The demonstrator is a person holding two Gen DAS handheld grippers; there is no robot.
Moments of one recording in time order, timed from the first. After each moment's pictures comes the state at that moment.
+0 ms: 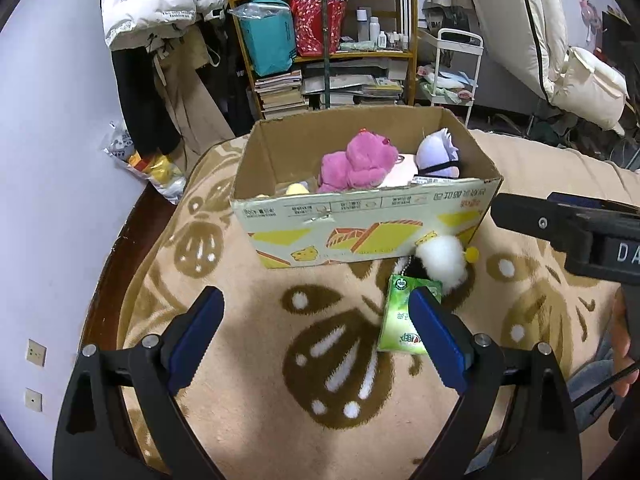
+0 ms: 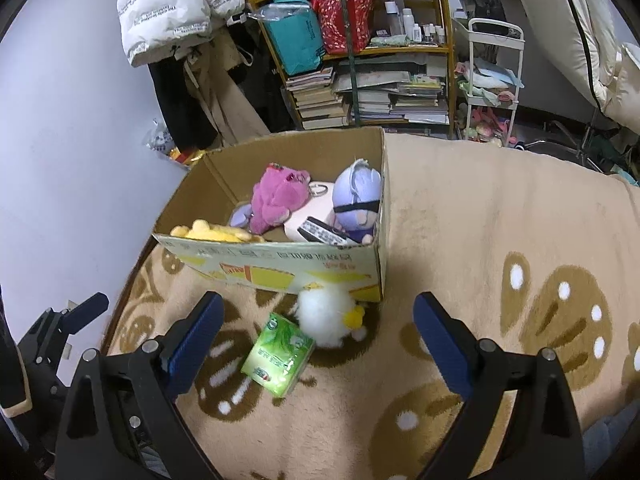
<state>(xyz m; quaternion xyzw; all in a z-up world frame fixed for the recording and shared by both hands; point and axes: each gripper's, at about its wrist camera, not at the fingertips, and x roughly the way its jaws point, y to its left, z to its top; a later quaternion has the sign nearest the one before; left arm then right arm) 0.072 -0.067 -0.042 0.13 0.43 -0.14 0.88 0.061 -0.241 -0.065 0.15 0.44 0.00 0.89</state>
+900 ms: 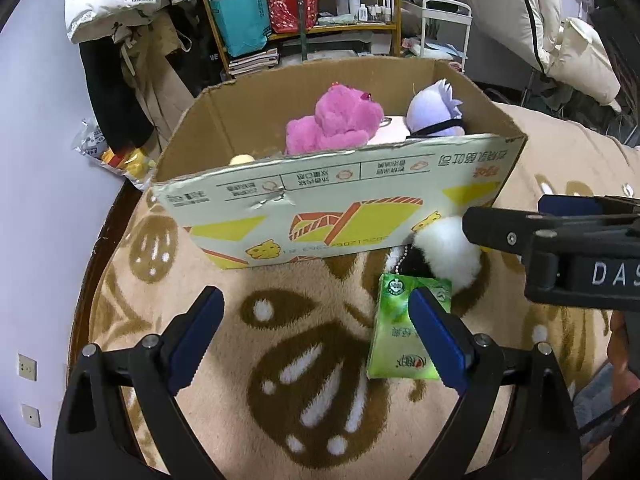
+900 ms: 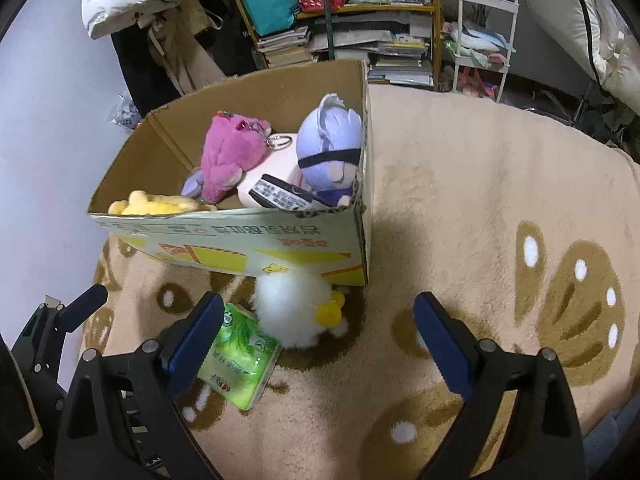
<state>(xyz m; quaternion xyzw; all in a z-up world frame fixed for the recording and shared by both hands) 0.103 -0.095 -0.099 0.15 0.45 -0.17 0.86 0.097 -0.245 -0.122 0.15 0.50 -0.03 0.85</state>
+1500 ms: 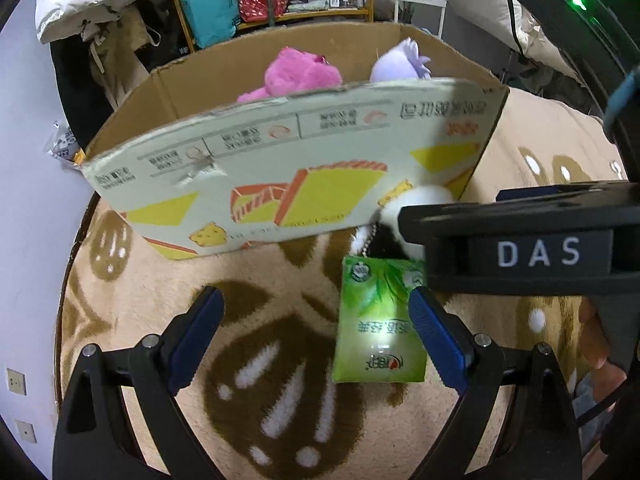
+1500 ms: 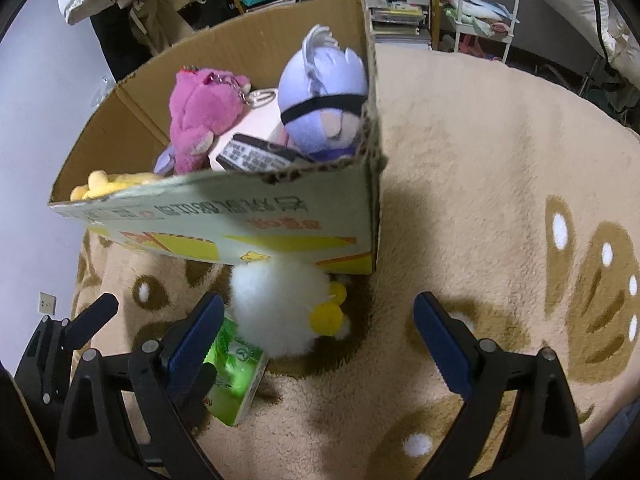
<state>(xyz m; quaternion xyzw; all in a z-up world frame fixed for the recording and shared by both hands) 0.099 -0.113 -0.129 0.16 0.47 -0.21 0.85 0.115 -0.243 -0.159 0.16 0.54 -0.03 0.82</state>
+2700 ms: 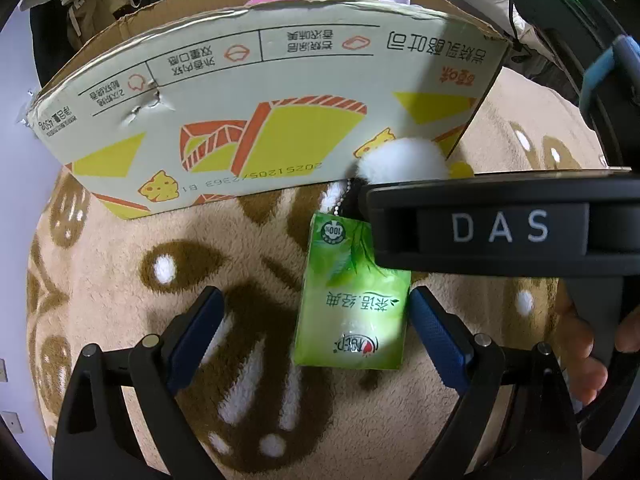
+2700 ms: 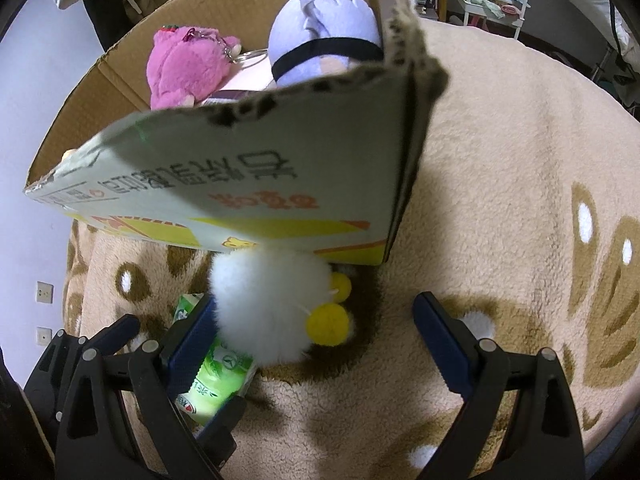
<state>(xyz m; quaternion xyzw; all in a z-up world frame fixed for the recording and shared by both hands) 0.100 -0.123 -0.156 0.13 0.53 -0.23 0.81 0.129 -0.235 -0.186 0.16 0.57 -0.02 0.80</state>
